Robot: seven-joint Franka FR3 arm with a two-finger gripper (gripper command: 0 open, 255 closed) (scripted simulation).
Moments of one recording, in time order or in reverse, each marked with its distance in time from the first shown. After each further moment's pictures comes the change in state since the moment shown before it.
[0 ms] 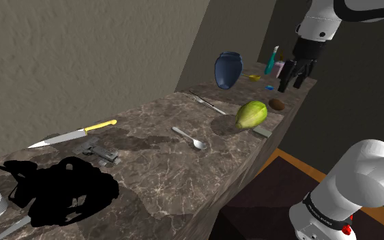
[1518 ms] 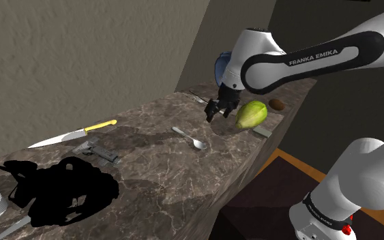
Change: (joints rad) arm 0.104 0.456 0.219 -0.145 0.141 0.773 0.199
